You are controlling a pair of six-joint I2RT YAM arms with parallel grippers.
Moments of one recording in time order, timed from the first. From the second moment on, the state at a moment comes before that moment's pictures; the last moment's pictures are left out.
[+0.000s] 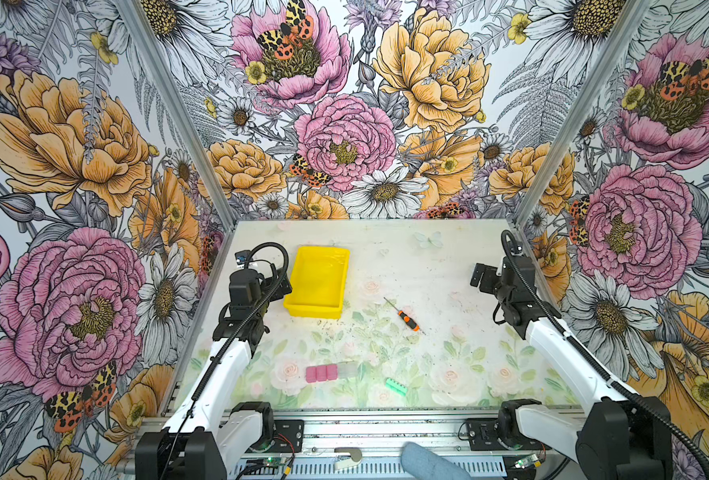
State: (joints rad) left arm -0.02 1.01 0.65 -0.09 -0.08 -0.31; right arm 0.09 1.14 0.77 -0.19 0.19 0.21
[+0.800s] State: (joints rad) left arm -0.27 1.09 0.81 -0.46 0.21 -0.44; right arm 0.42 1.39 0.92 -0.42 0.08 0.22
